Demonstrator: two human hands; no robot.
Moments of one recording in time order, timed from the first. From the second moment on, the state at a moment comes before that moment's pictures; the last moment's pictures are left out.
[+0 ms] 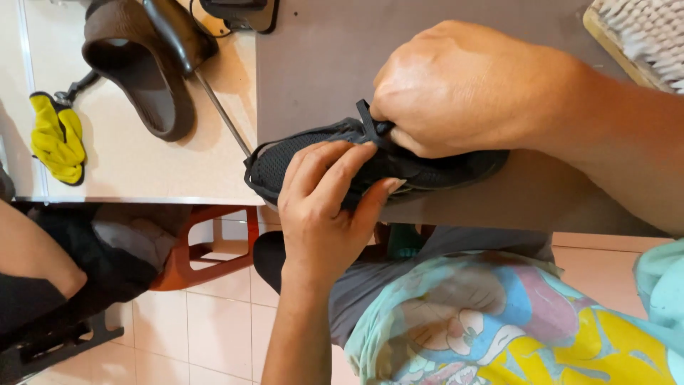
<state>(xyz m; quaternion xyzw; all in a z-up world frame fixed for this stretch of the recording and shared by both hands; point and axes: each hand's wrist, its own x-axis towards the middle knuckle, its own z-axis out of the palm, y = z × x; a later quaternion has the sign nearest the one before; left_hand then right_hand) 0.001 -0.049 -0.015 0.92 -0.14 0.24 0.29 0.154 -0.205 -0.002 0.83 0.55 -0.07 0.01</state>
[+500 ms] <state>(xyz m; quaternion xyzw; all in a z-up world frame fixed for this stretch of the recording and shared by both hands) 0.010 -0.033 0.015 0.90 -0.21 0.13 0.37 0.157 -0.206 0.005 0.85 0.51 -0.13 0.01</state>
